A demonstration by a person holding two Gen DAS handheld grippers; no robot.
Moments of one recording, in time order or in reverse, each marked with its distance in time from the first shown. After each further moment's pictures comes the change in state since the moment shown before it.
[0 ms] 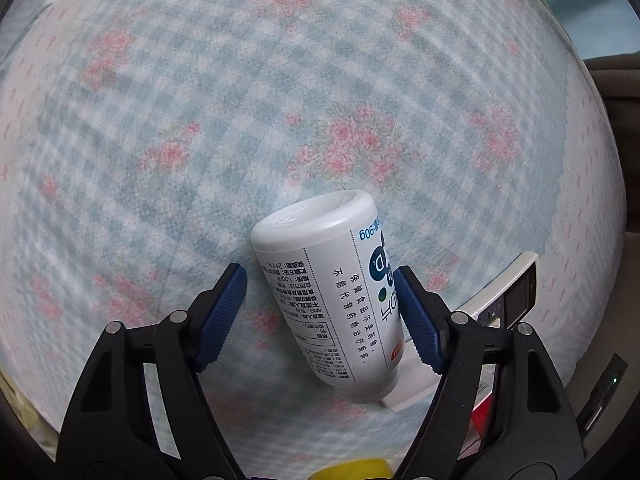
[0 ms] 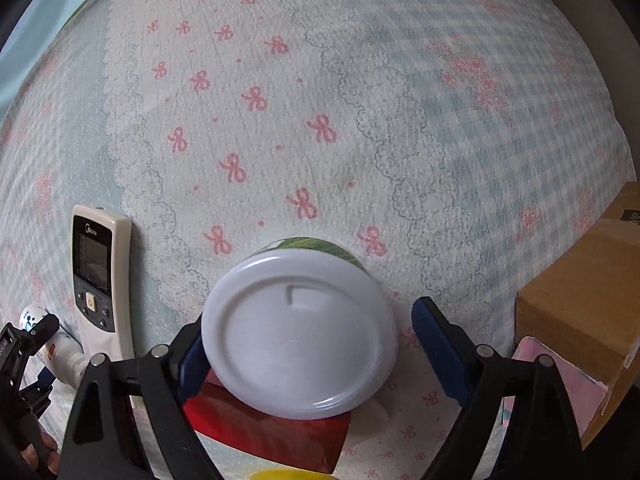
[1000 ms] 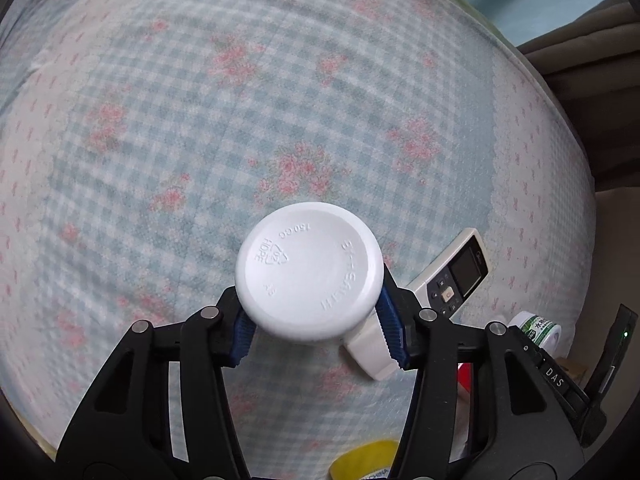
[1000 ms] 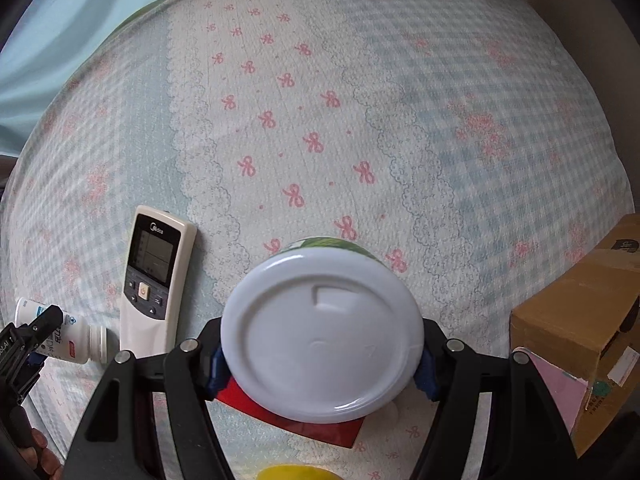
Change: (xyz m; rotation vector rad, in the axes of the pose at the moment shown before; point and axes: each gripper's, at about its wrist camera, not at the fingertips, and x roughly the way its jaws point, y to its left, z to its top) left arm -0.080 -0.014 0.001 0.167 -0.111 -0.091; right arm -0.048 0.020 -0.002 -0.084 -0.126 0.062
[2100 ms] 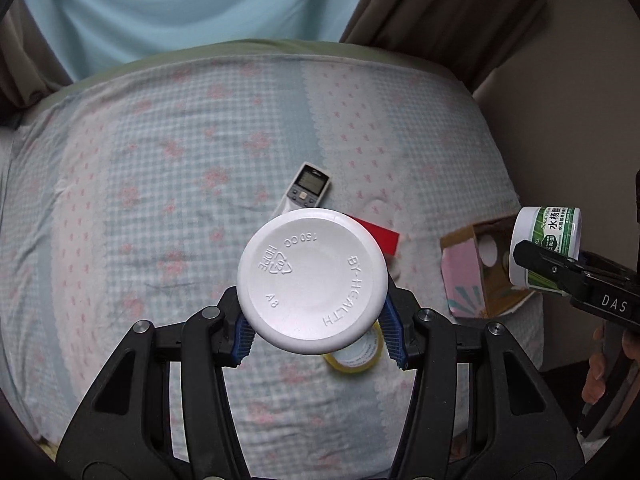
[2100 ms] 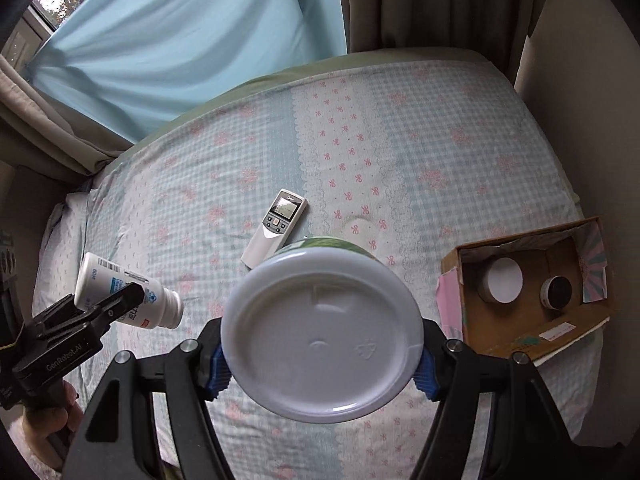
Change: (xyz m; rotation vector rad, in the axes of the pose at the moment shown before) left arm -0.222 -0.078 -0.178 0.505 -0.146 -0.088; right arm -0.241 -0.054 -0.133 -0.184 -0.207 0.222
